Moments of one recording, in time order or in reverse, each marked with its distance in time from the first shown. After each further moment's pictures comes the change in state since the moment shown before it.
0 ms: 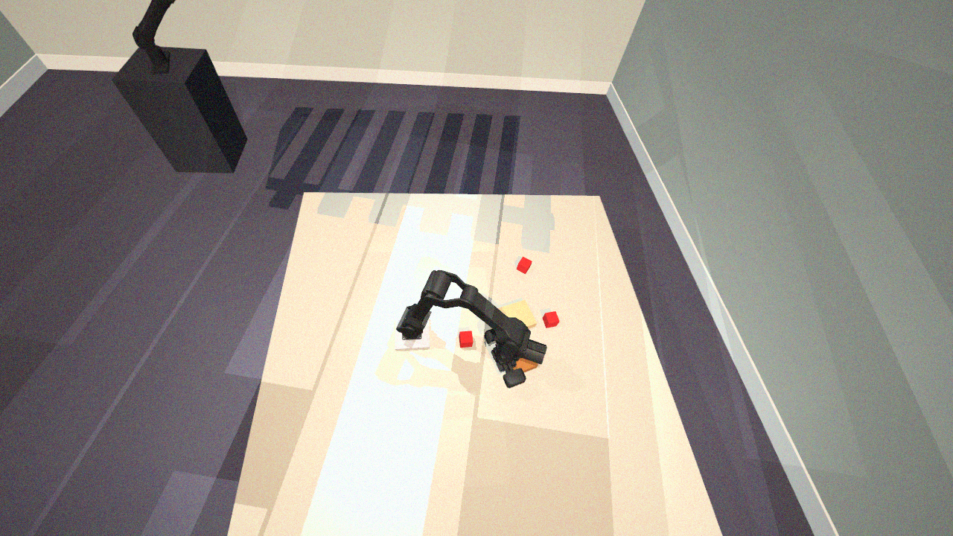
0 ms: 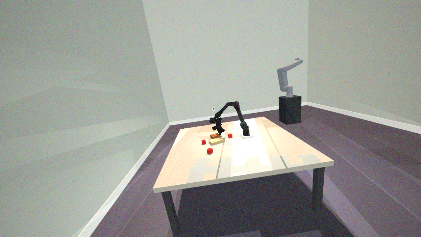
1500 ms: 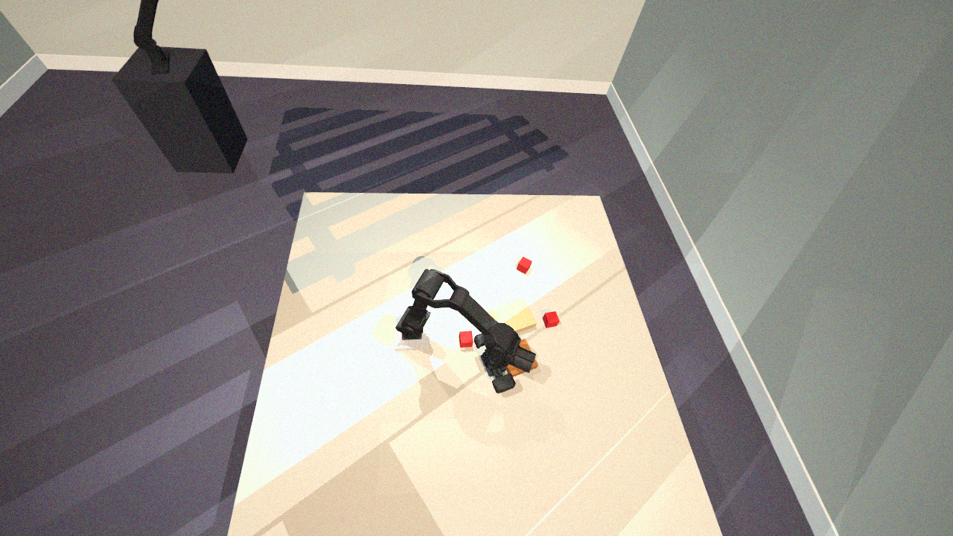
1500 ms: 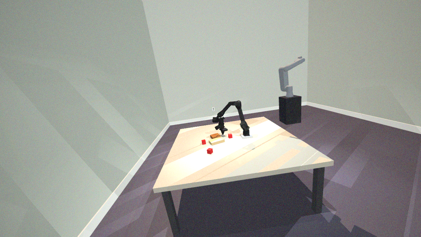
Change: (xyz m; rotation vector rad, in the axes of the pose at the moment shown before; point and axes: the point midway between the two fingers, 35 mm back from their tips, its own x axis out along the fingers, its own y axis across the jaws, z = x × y) arm 0.003 -0.002 -0.037 -0.003 0.010 0.009
